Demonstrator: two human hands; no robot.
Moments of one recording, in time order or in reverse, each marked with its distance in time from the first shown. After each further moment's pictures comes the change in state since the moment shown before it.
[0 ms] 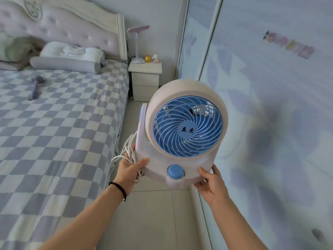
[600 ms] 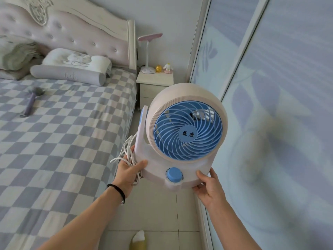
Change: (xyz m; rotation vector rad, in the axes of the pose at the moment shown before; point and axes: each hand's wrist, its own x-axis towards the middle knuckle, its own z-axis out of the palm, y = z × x) left_hand 0.236 0.052 -0.019 -0.056 0.083 -0.001; right_hand 0.201 -0.044 0.157 -0.047 -0.069 0.044
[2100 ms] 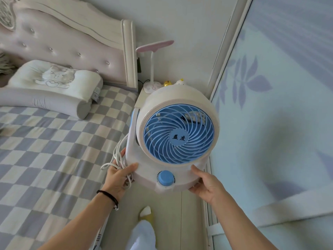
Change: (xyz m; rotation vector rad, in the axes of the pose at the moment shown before) left_hand 0.539 0.096 0.034 -0.115 0.152 -0.060; right_hand 0.494 -0.181 0.280 -0.268 -0.055 0.350
